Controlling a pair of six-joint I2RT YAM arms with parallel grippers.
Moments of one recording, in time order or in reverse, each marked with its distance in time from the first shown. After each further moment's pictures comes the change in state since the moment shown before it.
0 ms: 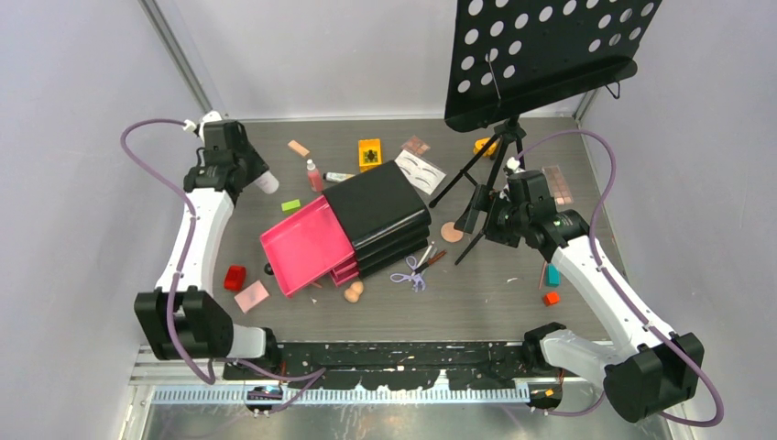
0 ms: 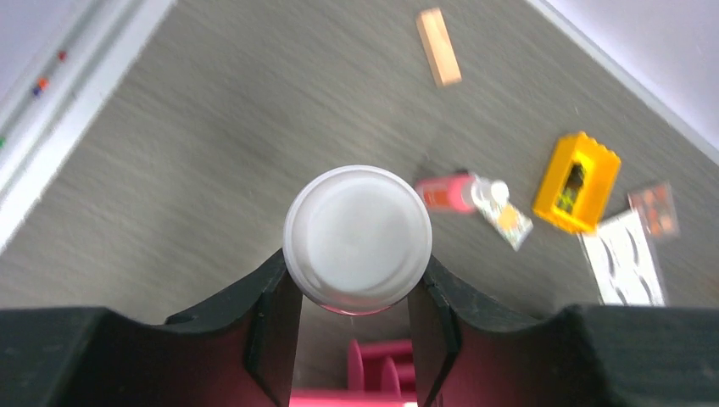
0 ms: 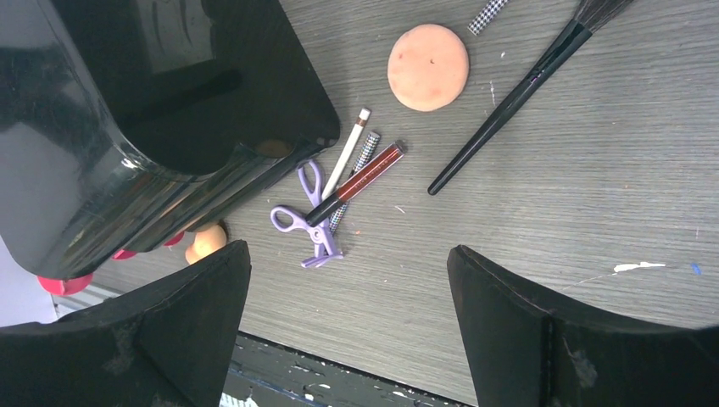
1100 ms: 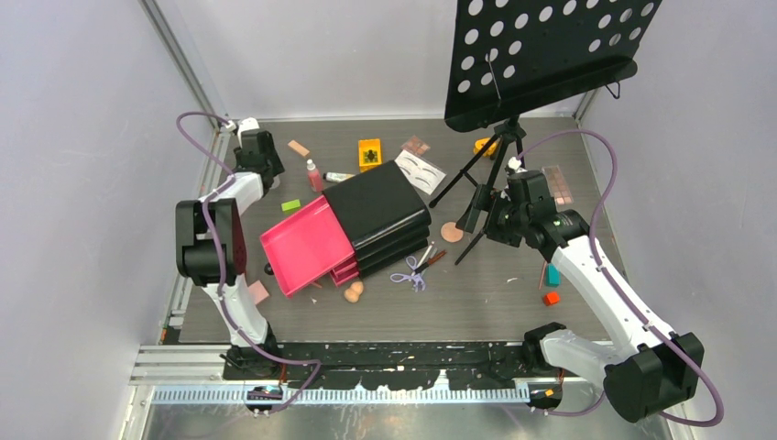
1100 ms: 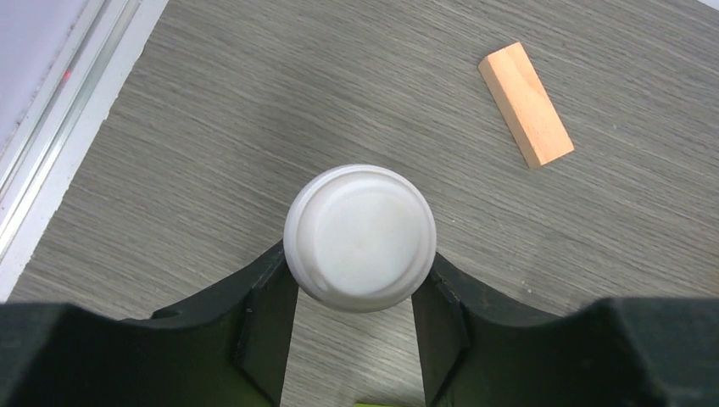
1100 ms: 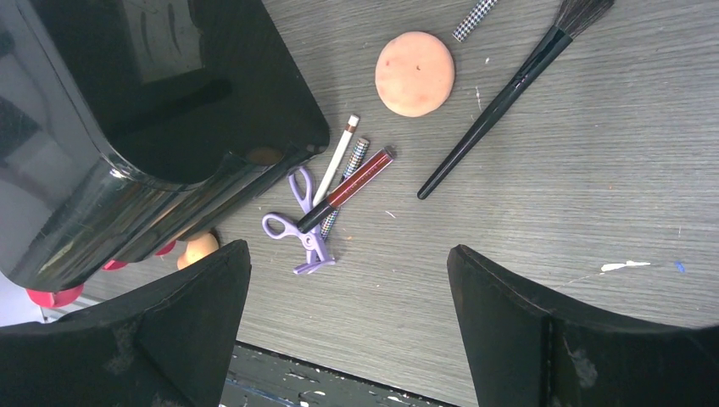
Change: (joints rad) left arm 0.005 0.472 -0.055 0.560 -0.059 0.234; right arm 0.000 0.001 0.000 -0.001 0.027 0.001
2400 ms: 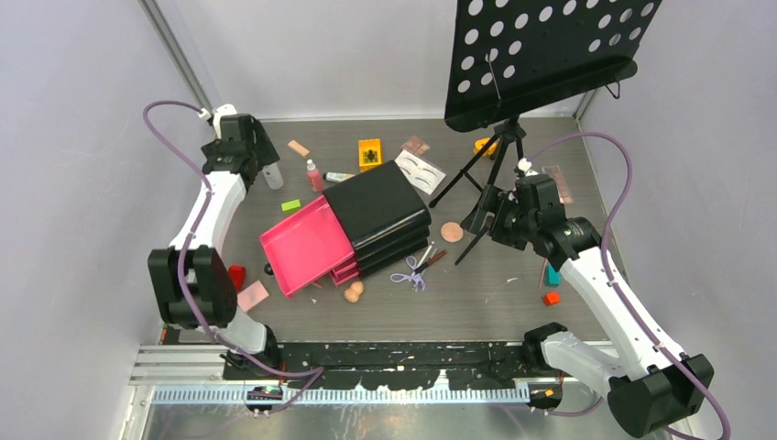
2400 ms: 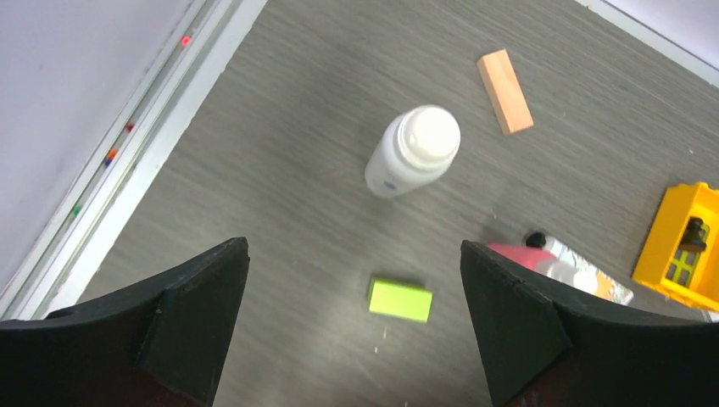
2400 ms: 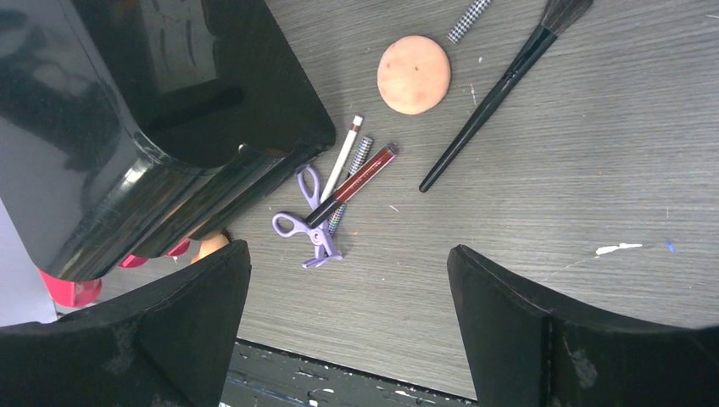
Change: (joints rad) left arm -0.024 -0.341 0.091 -0.488 -0.085 -0.104; right arm 0.000 -0.084 0.005 -0.047 0.030 0.030
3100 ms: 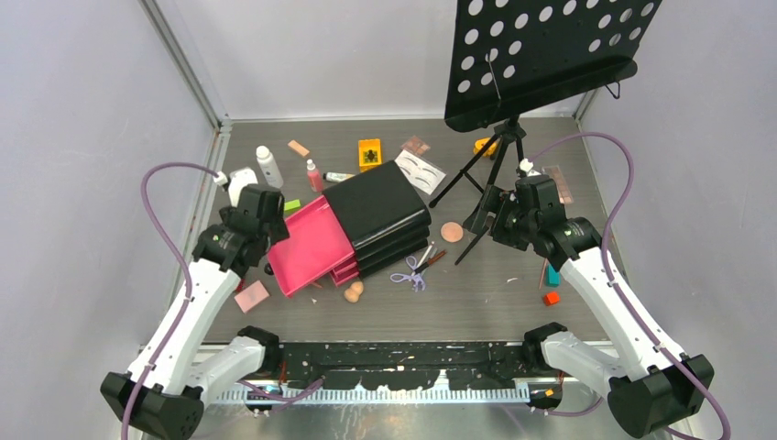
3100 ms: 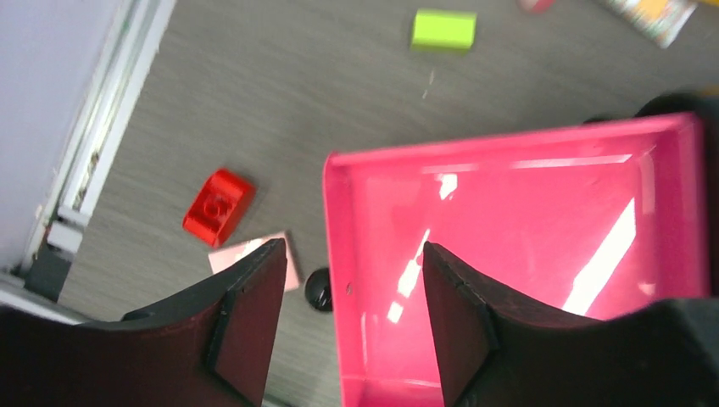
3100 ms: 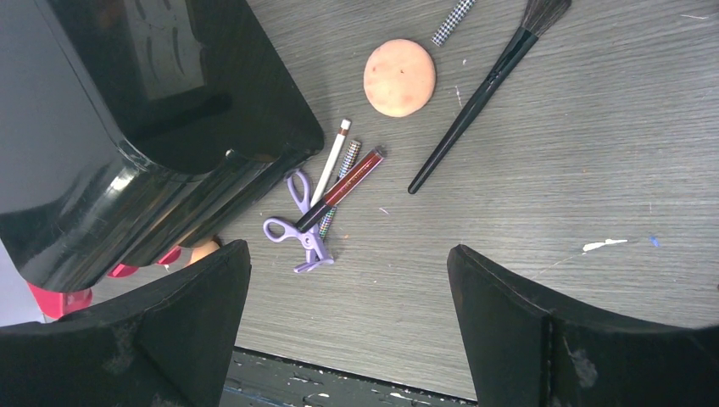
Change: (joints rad) left arm -0.357 -0.606 -0.356 -0.486 -0.170 -0.173; right arm 0.000 0.000 0.000 -0.006 0.027 0.004
